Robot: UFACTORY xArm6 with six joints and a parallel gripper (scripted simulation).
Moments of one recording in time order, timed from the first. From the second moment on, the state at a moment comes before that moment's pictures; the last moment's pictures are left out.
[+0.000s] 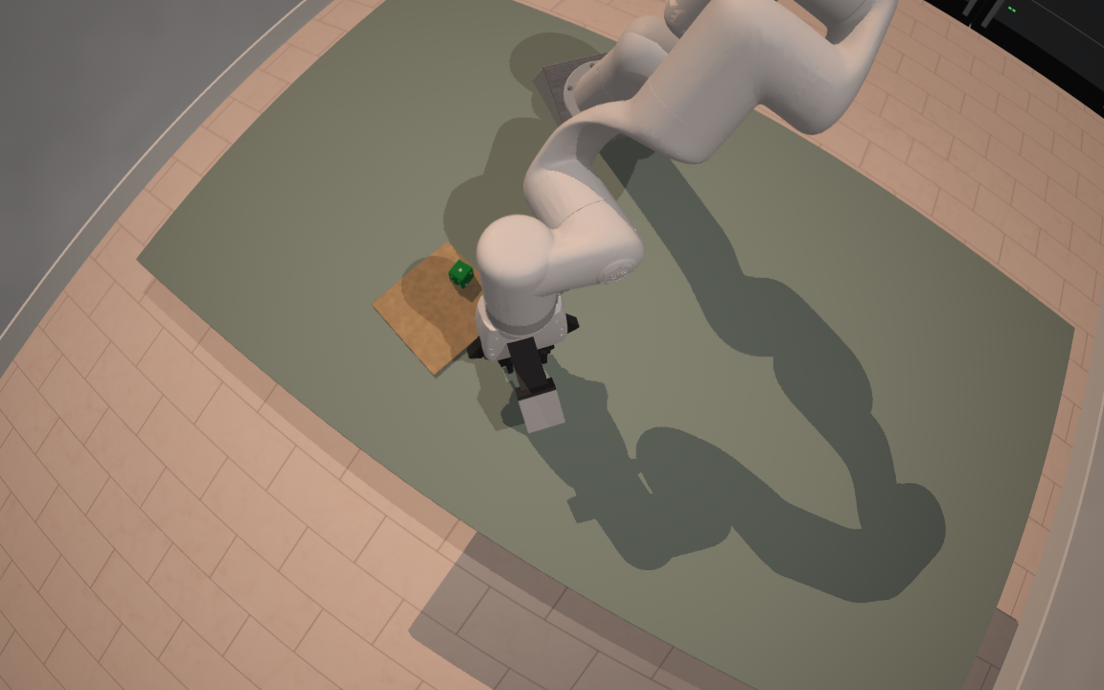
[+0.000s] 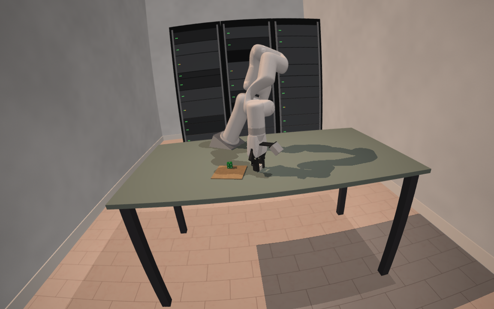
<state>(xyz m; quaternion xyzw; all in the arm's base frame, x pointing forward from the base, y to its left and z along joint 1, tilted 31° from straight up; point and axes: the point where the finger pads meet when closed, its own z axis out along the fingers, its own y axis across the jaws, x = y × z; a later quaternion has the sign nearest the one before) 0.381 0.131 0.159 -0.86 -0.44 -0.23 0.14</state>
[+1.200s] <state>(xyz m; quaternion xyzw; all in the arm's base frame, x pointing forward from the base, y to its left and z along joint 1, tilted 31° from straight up) 0.381 0.131 0.159 -0.86 -0.44 -0.23 0.14</state>
